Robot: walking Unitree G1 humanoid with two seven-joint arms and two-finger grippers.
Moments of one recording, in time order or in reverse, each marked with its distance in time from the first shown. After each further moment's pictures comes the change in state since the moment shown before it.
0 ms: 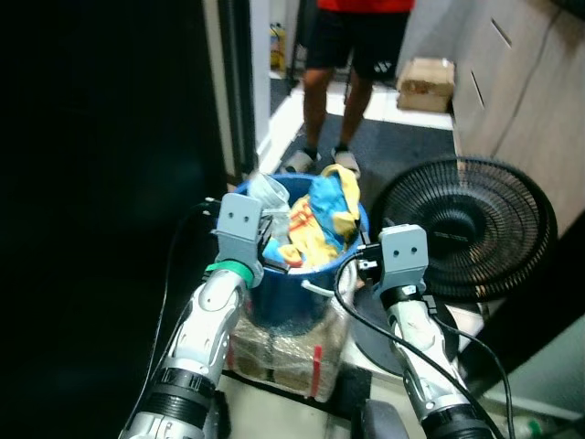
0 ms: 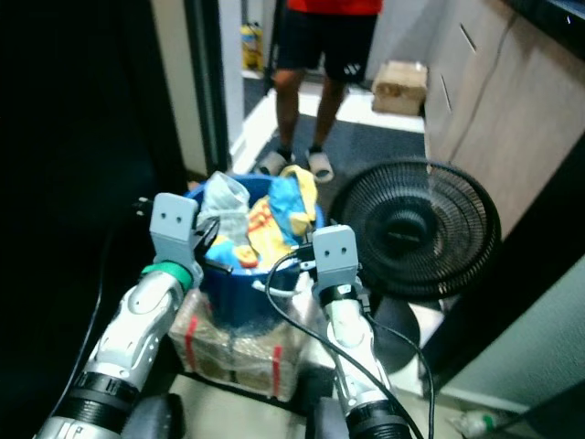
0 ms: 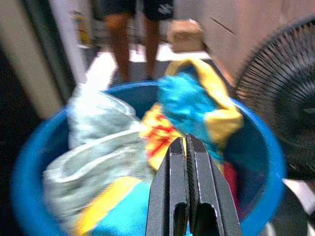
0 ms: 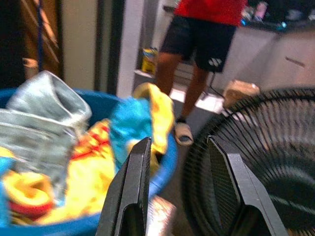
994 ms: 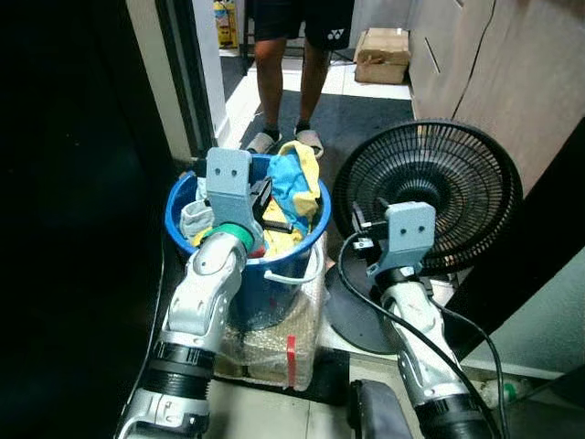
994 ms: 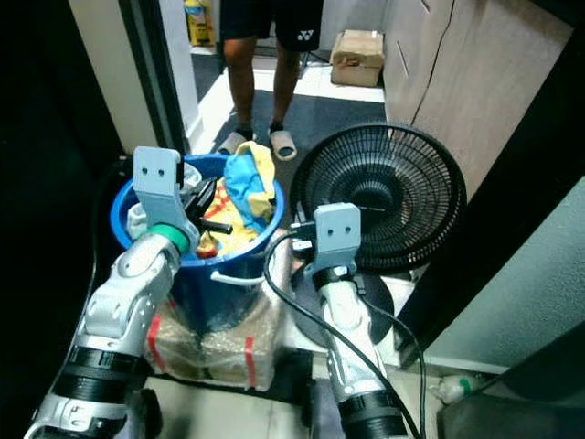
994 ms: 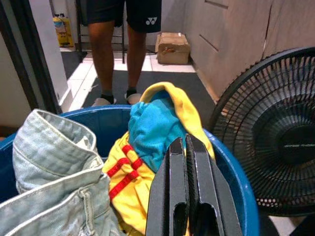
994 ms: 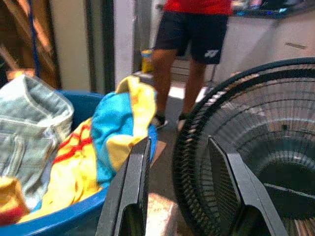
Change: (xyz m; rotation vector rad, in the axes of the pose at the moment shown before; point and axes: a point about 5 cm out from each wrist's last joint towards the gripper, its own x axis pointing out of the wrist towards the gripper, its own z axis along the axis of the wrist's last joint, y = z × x) left arm 0.011 0.012 0.050 -0.076 -0.060 0.059; right arm 0.020 0.023 0.029 0.098 -0.042 0.153
